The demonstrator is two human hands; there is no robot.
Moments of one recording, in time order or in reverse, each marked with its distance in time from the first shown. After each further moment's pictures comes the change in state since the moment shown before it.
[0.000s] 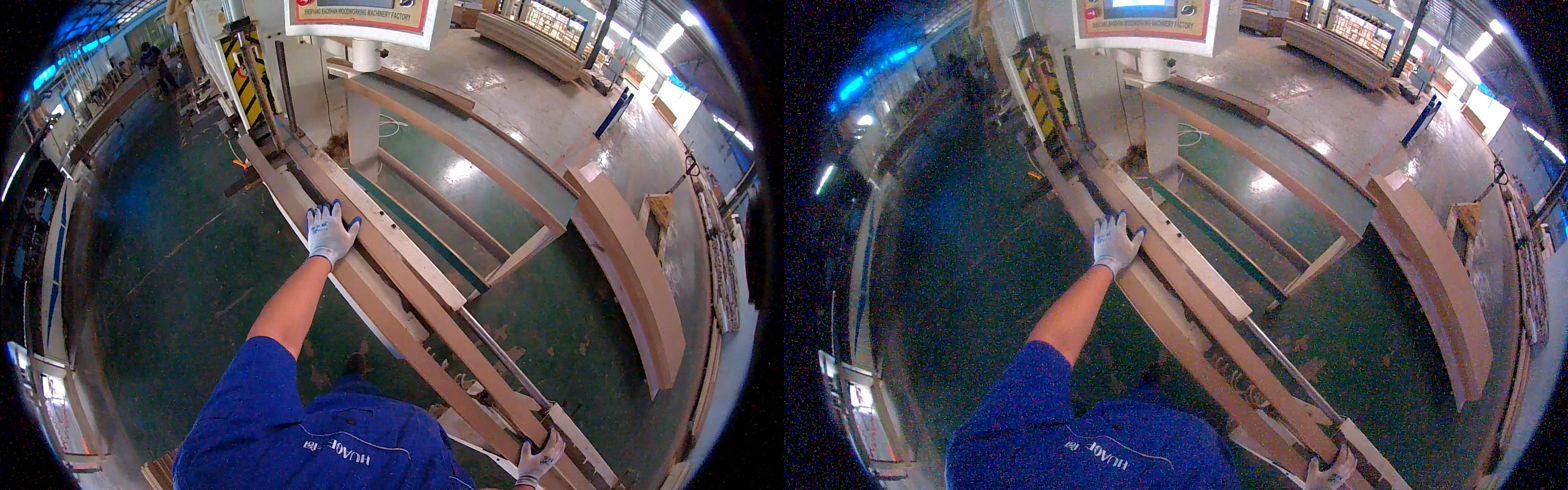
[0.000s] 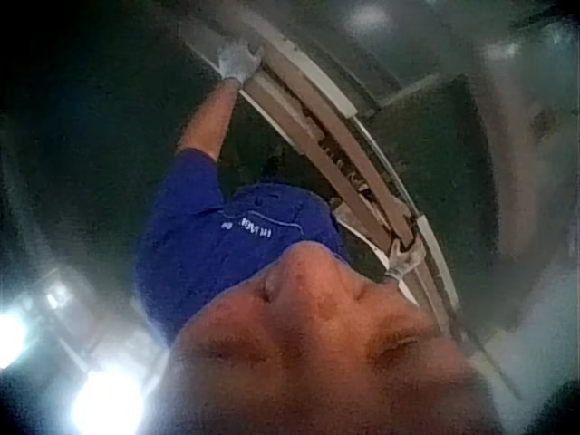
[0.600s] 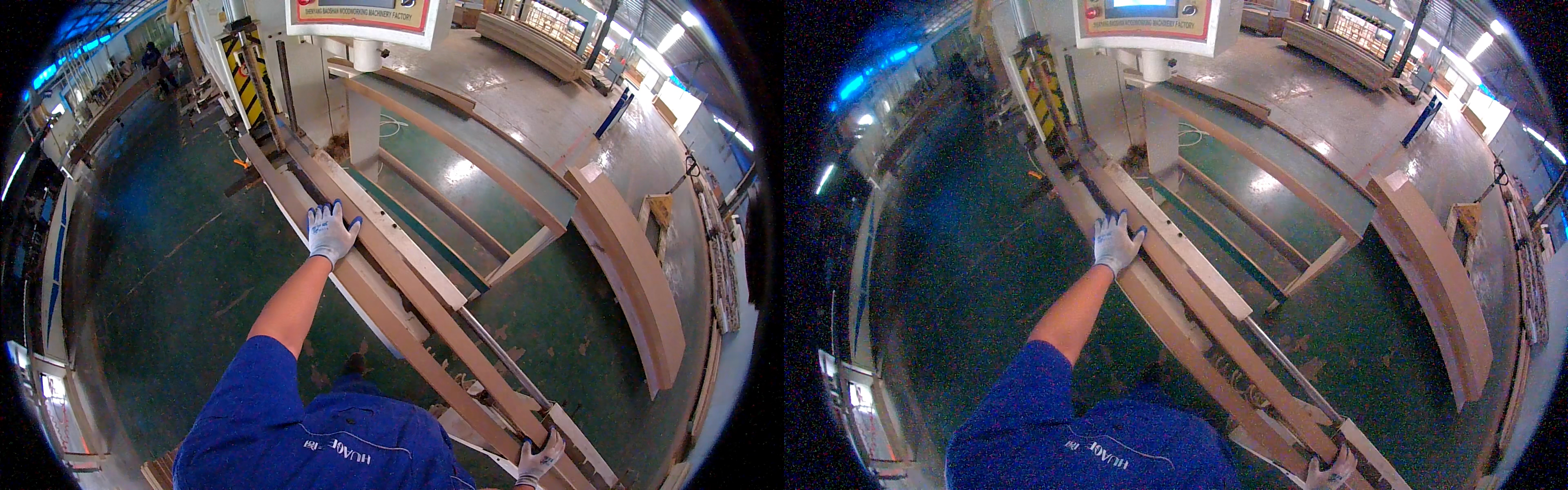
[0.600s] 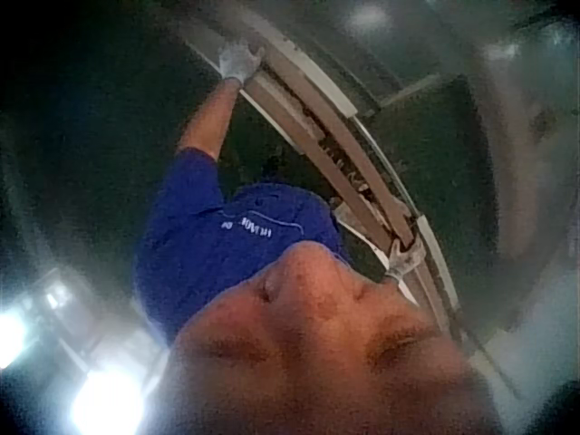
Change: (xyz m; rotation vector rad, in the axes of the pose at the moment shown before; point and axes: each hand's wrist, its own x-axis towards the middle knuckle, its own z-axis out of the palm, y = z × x) left_hand -0.002 -0.002 -0.007 -0.009 -0.029 -0.020; right_hand 0.004 -0.020 -0.011 -0.017 -0.126 0.166
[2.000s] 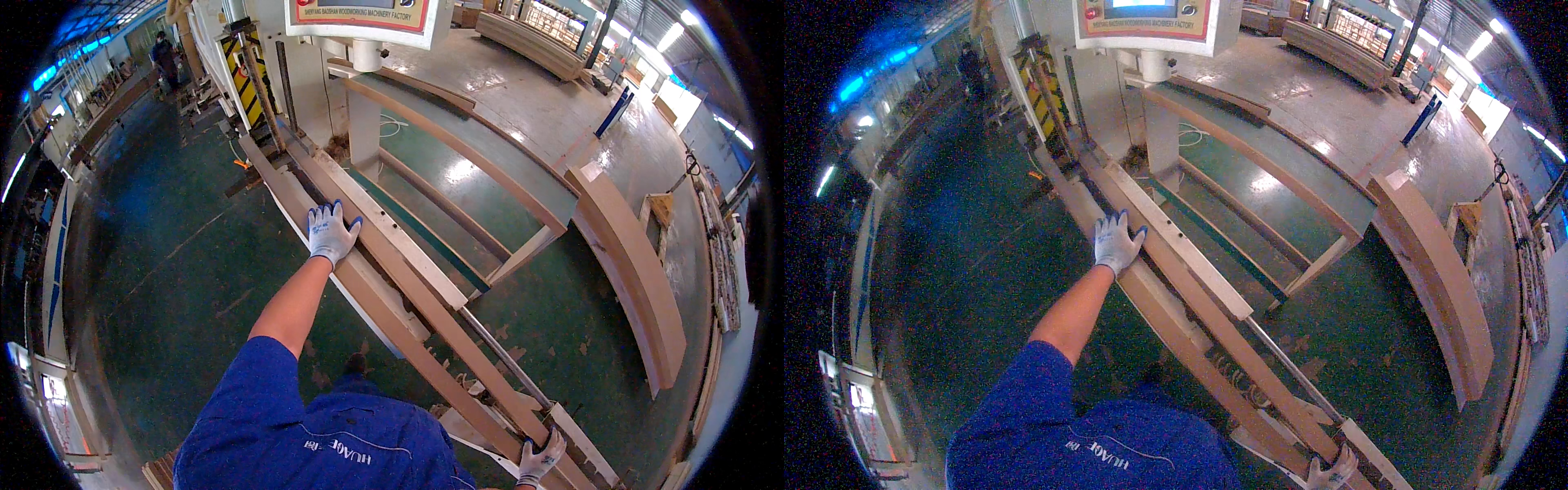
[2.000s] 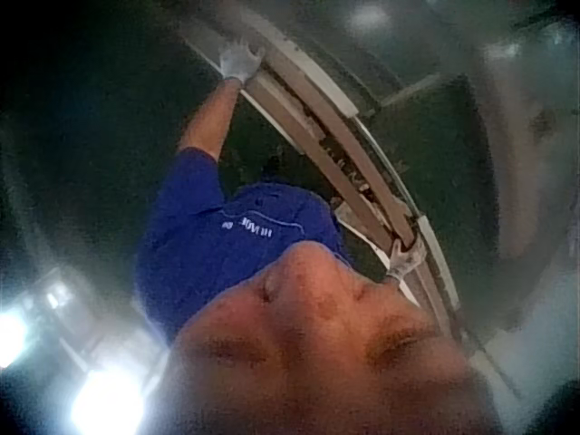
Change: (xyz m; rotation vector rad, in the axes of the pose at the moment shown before) left_hand 0.002 0.004 0.003 -0.020 -0.003 0.002; right_hand 0.000 0.004 0.000 -0.013 0.055 -0.113
